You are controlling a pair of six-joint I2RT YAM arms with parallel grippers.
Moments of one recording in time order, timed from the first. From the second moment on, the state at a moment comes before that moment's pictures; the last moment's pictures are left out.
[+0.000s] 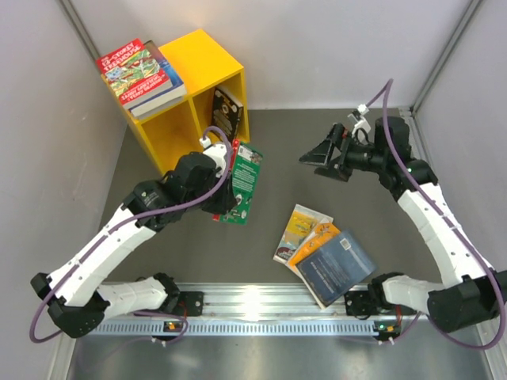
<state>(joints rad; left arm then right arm) -0.79 1.09 1.33 -0.94 -0.06 -0.44 0.26 1.16 1.19 -0.48 -0.70 0.77</state>
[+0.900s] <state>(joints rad) -0.78 1.09 1.27 -0.92 -0.08 -0.44 0.64 1.70 1.62 -0.25 -0.68 1.21</state>
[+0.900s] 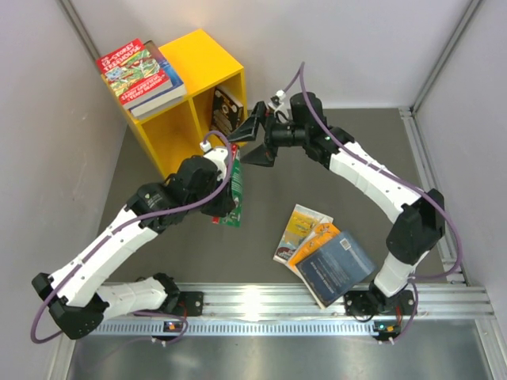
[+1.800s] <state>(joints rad) -0.80 1.16 1.27 -1.11 -0.14 -0.43 0.73 1.82 1.67 -0.38 -0.61 1.09</state>
